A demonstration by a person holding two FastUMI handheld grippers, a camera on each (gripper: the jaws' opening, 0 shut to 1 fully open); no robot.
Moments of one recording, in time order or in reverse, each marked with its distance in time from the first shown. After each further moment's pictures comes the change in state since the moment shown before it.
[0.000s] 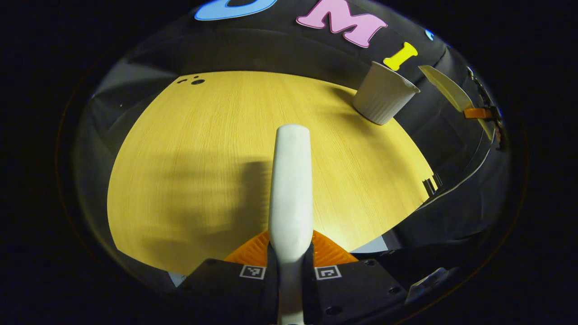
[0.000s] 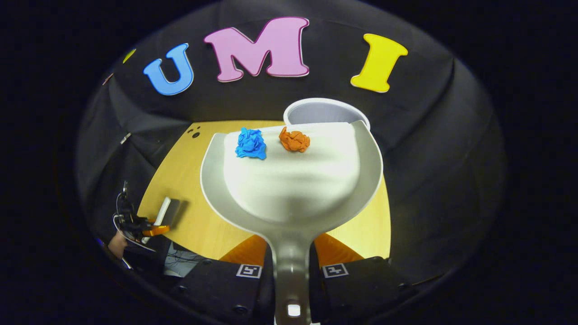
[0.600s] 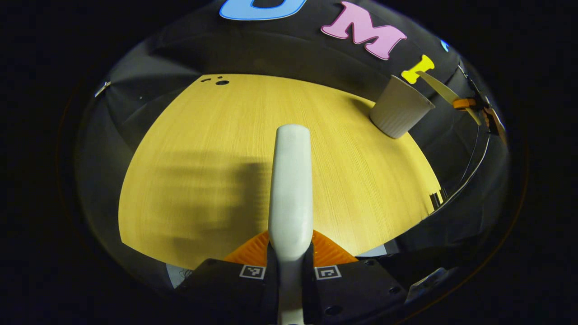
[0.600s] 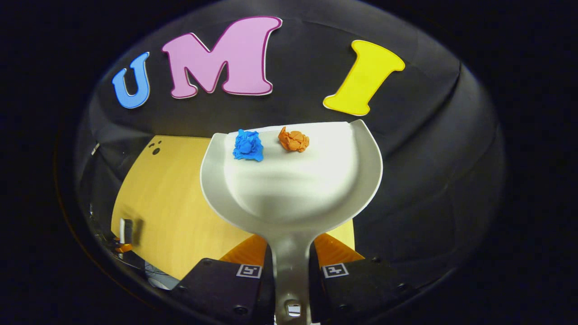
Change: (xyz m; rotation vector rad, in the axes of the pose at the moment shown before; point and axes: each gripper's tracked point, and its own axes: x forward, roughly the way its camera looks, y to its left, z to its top) left arm -0.019 0.034 0.026 -0.094 -0.054 0.065; right arm 0.075 -0.082 0.090 -0.052 -0.031 -0.214
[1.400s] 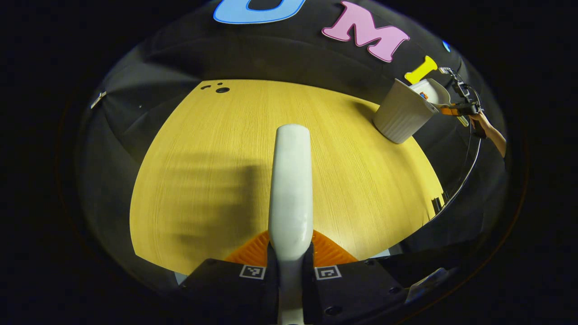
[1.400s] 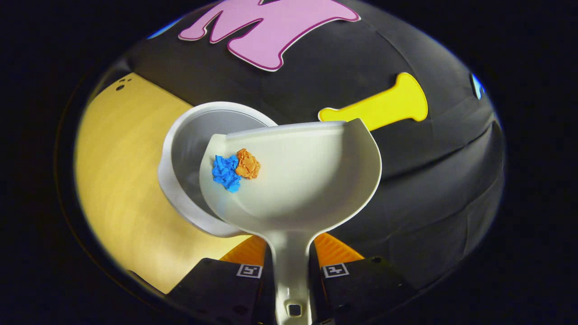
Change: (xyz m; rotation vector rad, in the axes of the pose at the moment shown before) left arm 0.001 0.001 0.027 0.040 0.028 0.002; right arm 0.072 -0.035 0.017 -0.488 -0.045 -0.409
